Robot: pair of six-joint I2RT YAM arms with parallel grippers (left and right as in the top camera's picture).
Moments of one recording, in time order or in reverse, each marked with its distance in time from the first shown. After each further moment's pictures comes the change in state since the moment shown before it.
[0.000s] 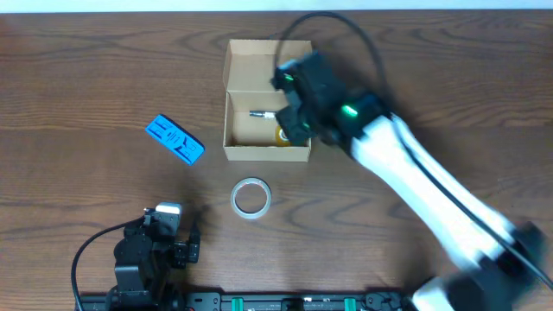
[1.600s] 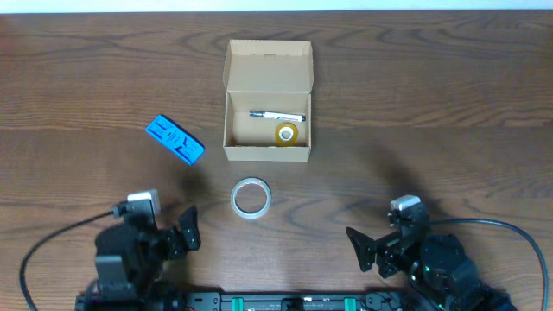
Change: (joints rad) left arm 0.000 0.309 0.311 -0.058 0.114 -0.435; right arm 0.000 -1.401 -1.028 -0.022 0.010 0.283
